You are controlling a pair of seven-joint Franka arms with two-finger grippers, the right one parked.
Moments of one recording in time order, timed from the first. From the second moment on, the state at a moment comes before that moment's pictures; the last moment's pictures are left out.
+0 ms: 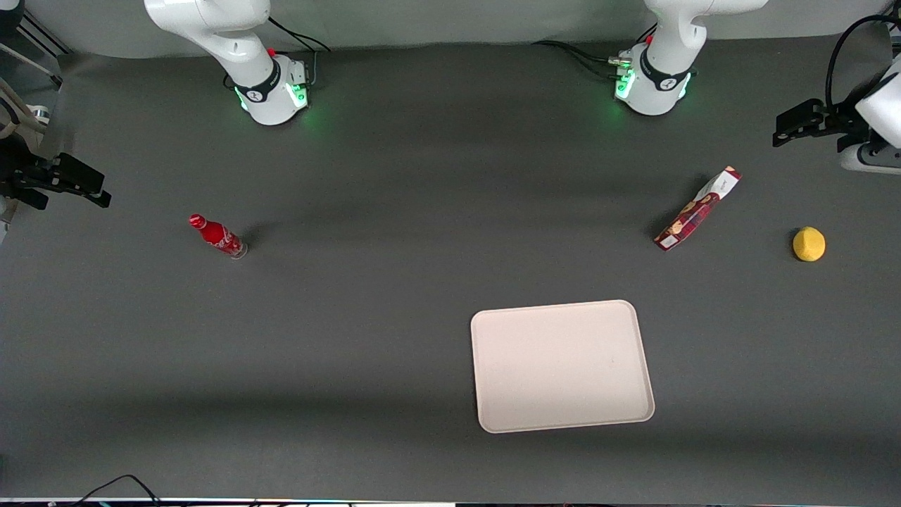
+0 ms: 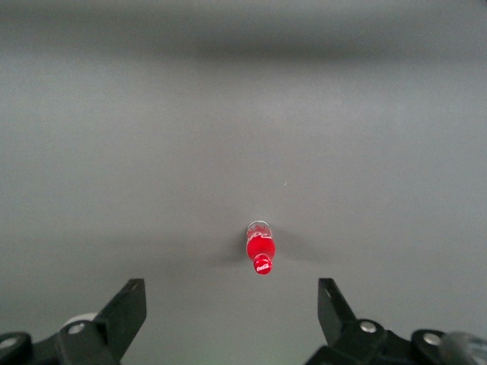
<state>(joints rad) -0.05 -0.12 0.05 -1.69 0.00 1.36 0.12</state>
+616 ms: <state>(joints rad) -0.05 -0.11 0.05 -1.69 0.01 1.36 0.12</state>
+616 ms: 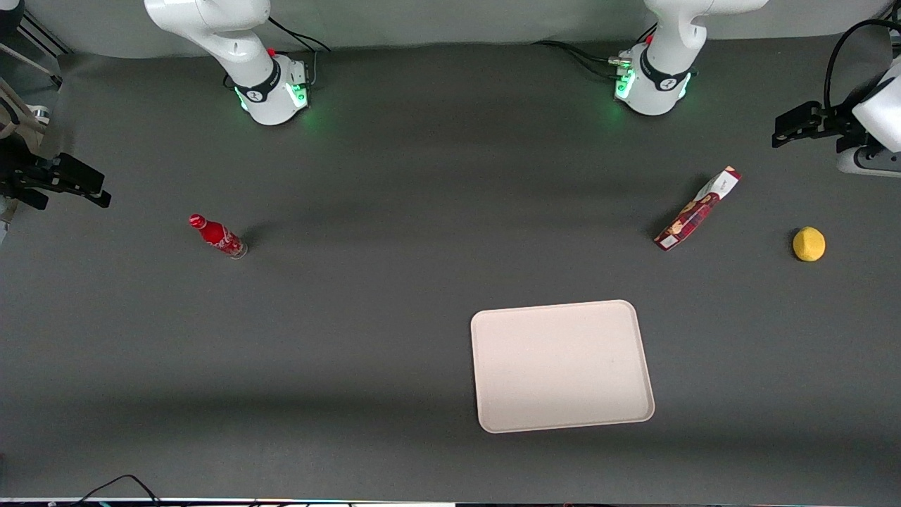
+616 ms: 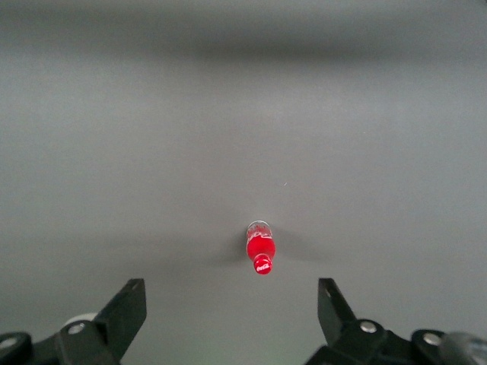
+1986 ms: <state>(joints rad) -0.02 0.03 0.18 -2.48 0.02 2.20 0.83</state>
